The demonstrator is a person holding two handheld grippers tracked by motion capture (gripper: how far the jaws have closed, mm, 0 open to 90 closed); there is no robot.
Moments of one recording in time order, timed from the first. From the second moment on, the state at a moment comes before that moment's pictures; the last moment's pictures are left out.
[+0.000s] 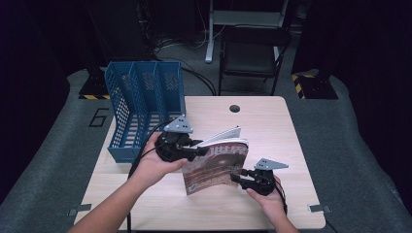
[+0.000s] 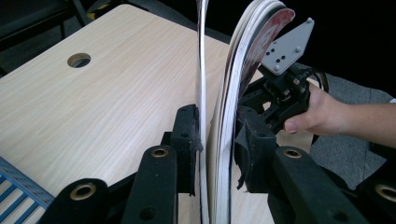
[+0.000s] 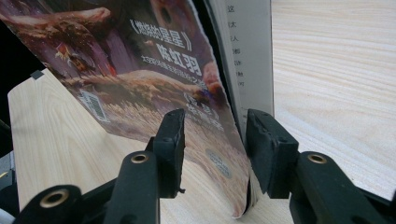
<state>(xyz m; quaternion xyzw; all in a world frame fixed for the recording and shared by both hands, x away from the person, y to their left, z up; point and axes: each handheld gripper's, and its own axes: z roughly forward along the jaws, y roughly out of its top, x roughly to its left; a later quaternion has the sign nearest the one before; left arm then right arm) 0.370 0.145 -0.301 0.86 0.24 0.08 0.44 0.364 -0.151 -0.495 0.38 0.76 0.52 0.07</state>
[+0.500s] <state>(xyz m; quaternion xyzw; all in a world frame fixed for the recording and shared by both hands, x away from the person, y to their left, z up) 0.375 0.138 -0.300 0.87 0.23 0.09 0.43 0.363 -0.151 -0.494 0.39 0.76 0.52 0.07</state>
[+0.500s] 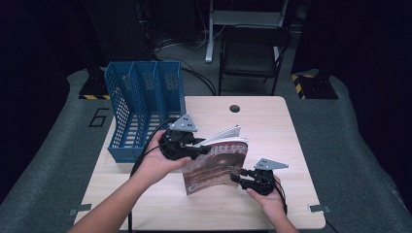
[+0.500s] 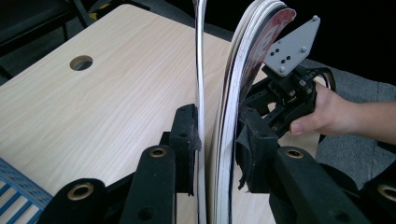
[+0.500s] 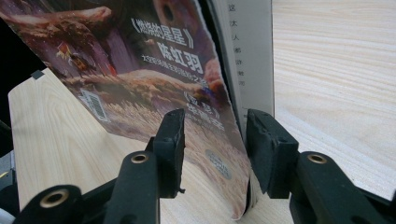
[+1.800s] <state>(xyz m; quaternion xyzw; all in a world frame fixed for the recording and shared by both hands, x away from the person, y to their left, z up) 0.387 0.114 -0.290 0.89 0.23 0.07 0.39 0.365 -0.153 -0.494 0.39 0.75 0.52 0.07</state>
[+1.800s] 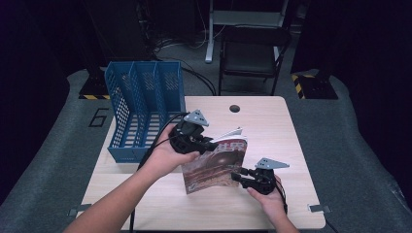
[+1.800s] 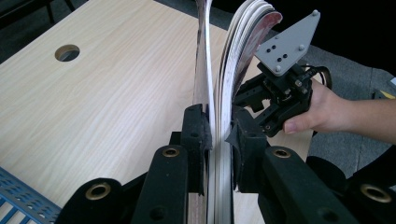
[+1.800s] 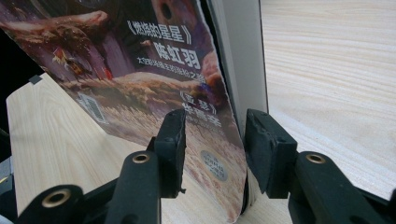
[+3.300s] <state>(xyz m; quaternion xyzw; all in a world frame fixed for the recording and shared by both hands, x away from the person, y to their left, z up) 0.392 0.102 -0.286 0.92 0.23 0.07 0.32 0.368 -0.156 -0.496 0.41 0.75 0.52 0.08</state>
